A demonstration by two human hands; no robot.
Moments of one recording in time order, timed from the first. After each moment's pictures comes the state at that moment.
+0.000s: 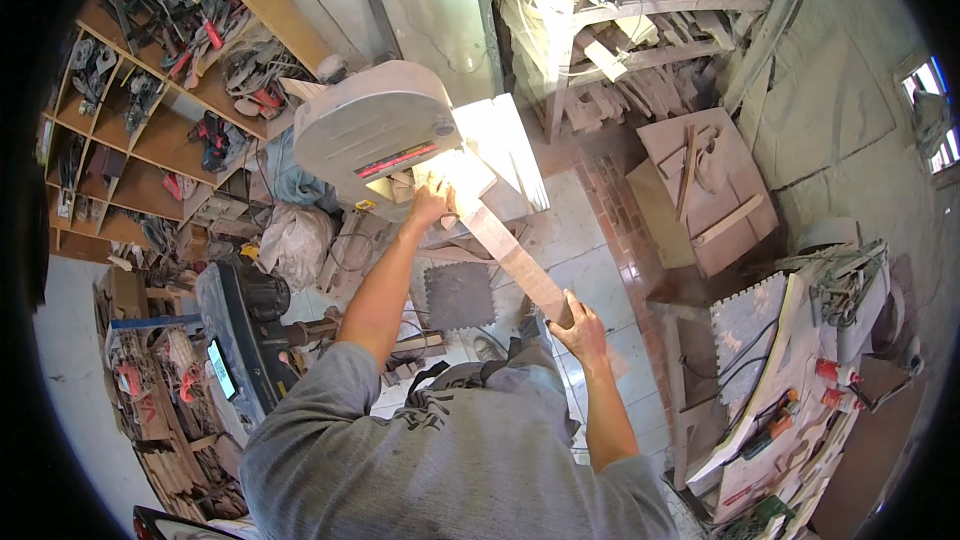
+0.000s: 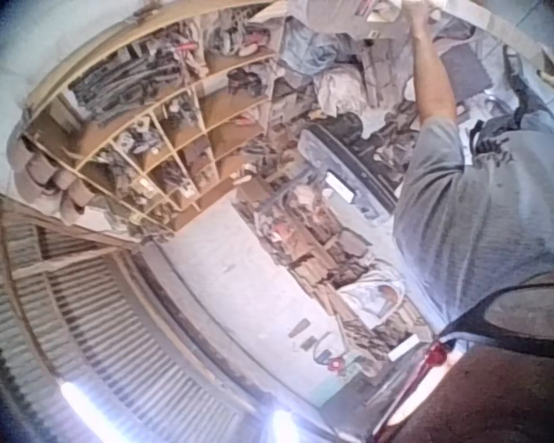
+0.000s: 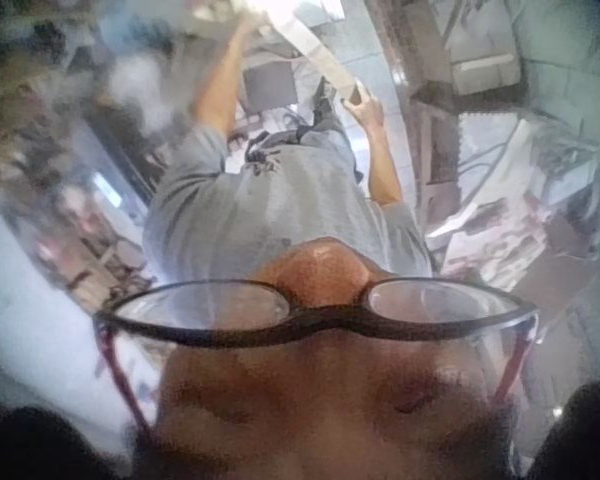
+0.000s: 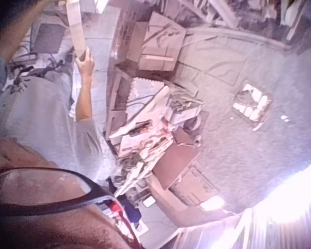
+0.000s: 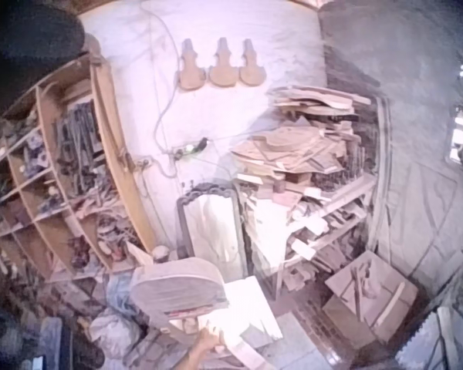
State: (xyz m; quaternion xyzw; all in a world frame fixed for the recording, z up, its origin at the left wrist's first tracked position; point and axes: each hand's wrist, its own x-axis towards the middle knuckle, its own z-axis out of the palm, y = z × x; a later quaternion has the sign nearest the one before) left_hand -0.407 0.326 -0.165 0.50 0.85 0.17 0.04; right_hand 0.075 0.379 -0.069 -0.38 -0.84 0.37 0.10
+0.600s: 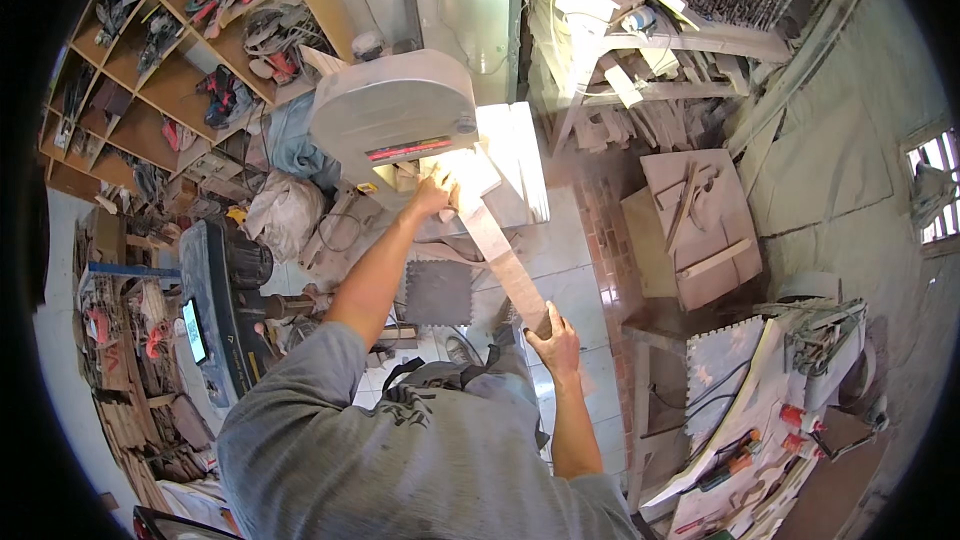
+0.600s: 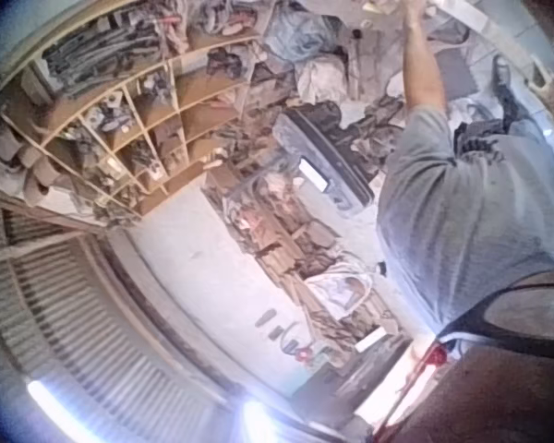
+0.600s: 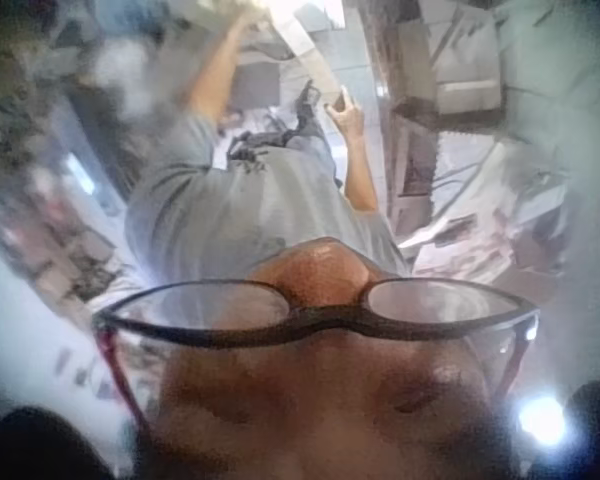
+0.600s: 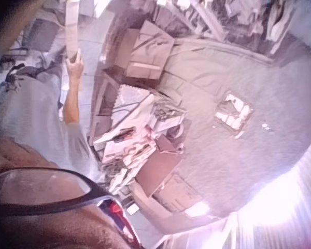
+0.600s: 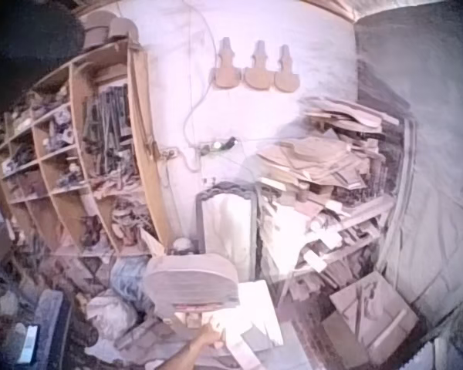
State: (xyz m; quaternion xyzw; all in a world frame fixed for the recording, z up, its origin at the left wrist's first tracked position) left_hand -0.394 0.346 -0.138 0.54 0.83 0.09 0.09; right_hand 0.070 0.374 -0.077 -0.40 -0.84 0.34 0.11
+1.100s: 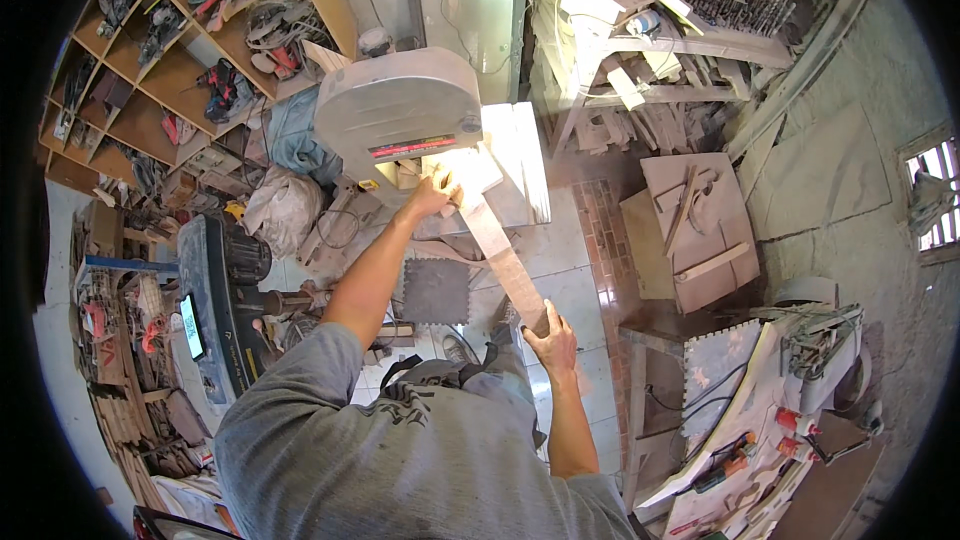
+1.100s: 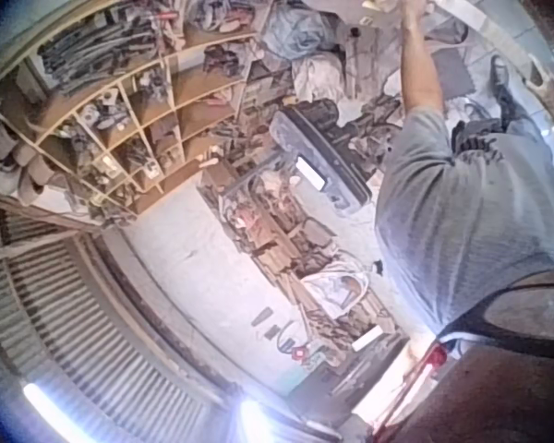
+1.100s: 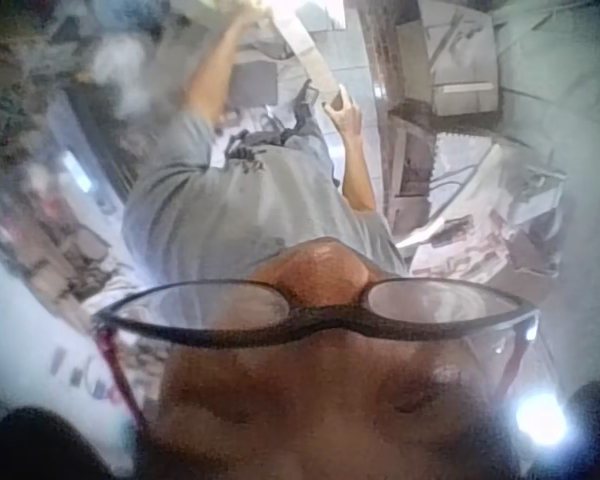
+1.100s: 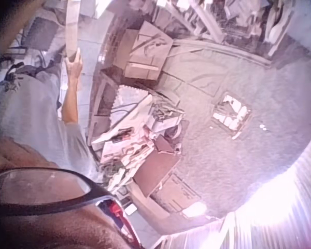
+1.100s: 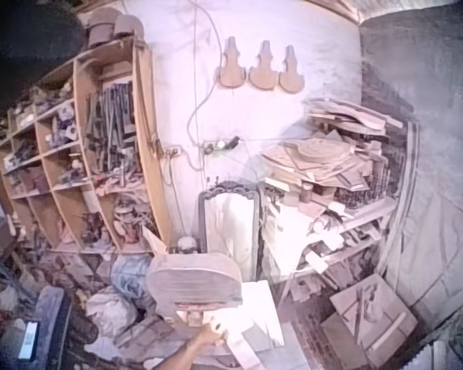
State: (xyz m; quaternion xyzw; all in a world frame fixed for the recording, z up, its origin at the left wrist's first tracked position) left_hand -0.392 0.335 -0.113 0.40 0.84 0.28 0.21; right_hand 0.061 0.371 -0.073 -0.40 -0.84 0.34 0.10
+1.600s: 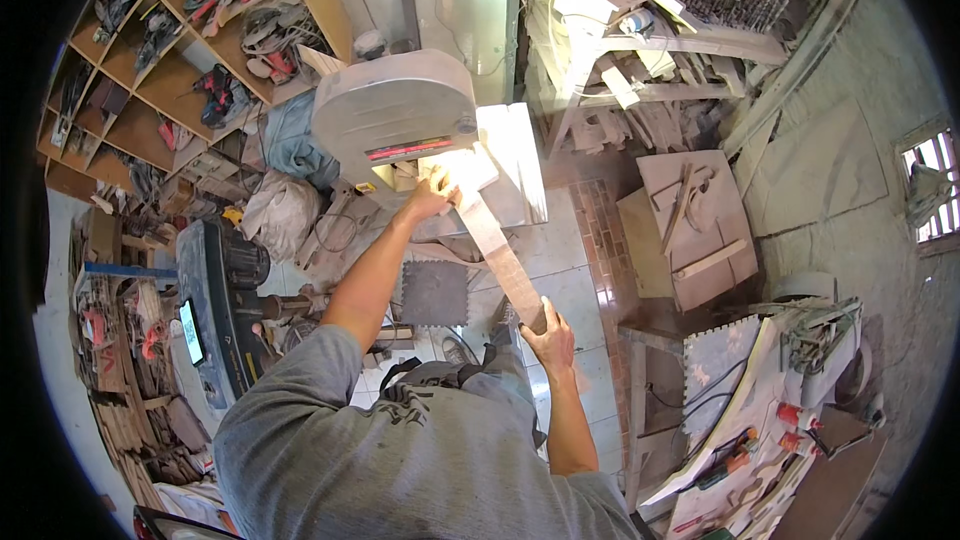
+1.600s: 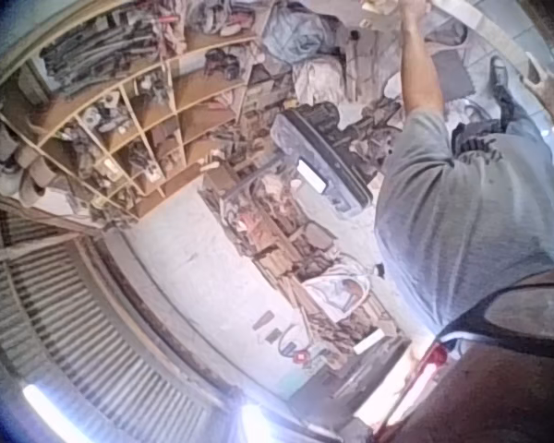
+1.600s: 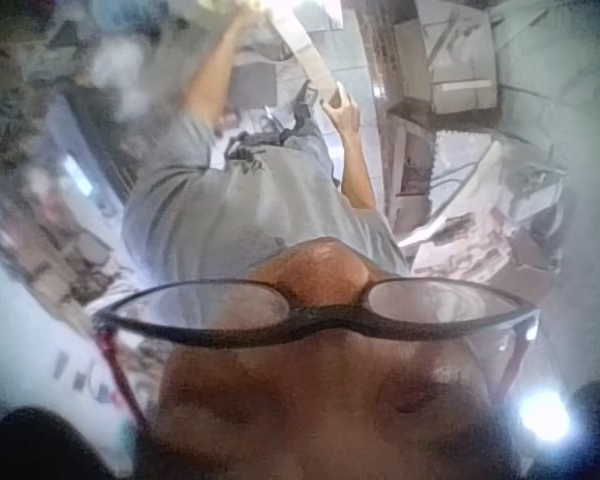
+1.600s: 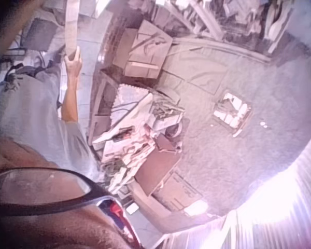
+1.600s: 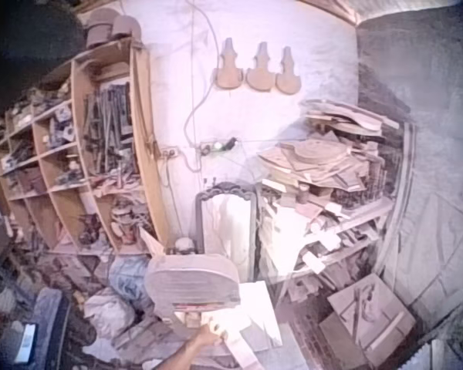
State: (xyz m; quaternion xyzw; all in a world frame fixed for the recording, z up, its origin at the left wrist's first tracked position) left_hand -0.383 0.337 -0.101 0.39 0.86 0.26 0.20; right_hand 0.053 0.371 -0.065 -0.40 -0.85 0.34 0.10
